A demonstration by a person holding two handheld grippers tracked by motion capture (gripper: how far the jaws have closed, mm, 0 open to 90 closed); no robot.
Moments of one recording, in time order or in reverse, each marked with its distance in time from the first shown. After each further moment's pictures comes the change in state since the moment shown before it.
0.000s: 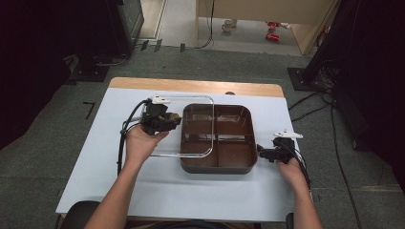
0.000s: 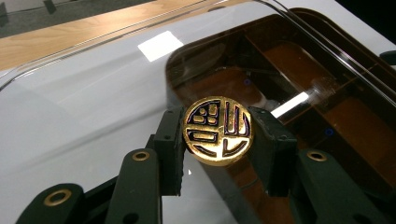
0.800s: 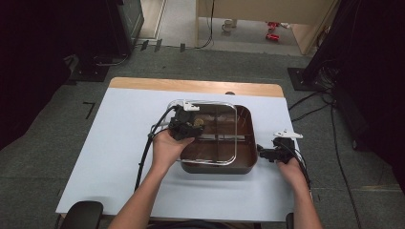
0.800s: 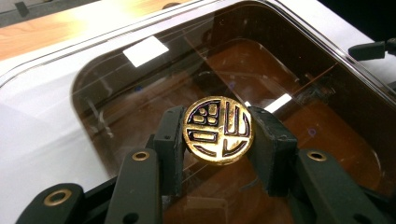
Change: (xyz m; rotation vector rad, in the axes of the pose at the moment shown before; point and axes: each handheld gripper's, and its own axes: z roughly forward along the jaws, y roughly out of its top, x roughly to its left) left arm -0.064 0.008 0.042 0.020 -0.028 0.043; right arm 0.000 0.000 0.000 0.001 -0.001 -0.001
